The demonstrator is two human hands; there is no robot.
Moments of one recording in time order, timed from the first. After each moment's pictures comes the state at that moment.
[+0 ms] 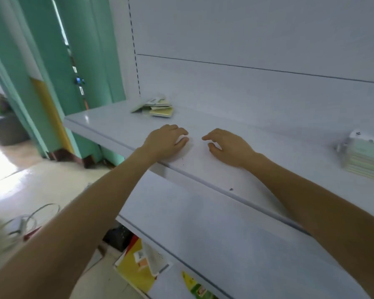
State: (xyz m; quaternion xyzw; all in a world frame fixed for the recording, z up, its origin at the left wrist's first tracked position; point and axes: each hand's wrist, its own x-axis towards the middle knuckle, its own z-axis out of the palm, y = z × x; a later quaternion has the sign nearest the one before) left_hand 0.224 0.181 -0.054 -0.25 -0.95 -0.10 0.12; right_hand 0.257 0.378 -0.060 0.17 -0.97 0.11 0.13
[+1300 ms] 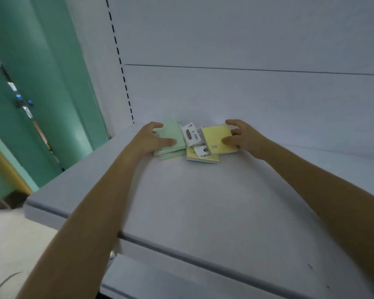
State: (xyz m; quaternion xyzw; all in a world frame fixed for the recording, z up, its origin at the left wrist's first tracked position) left_hand -0.073 0.082 -0.054 -0.14 -0.87 -0.47 -0.07; right_hand 0.020 0.320 -0.051 -0.12 -0.85 0.52 0.05
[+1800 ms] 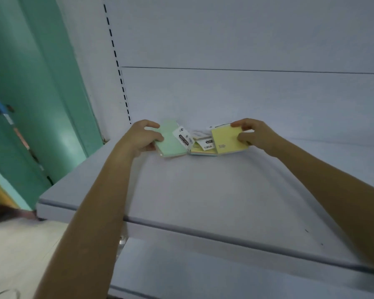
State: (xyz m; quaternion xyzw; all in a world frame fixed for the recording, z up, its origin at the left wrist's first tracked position) left_hand -0.052 0.054 -0.033 -0.11 -0.77 -0.61 -0.16; right_hand 0.070 0.314 -0.042 -0.16 -0.86 0.47 0.14
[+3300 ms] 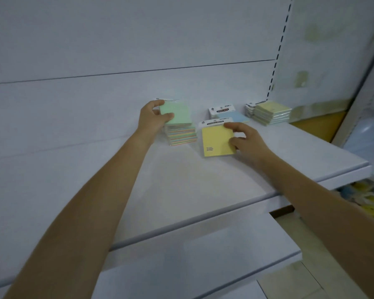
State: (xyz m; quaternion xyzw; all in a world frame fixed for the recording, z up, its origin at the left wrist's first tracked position) left_hand 0.276 0.537 -0.020 -0.36 -0.67 -0.62 -0.19; right_hand 0.494 0.625 -0.060 -0.36 -0.74 0.44 0.36
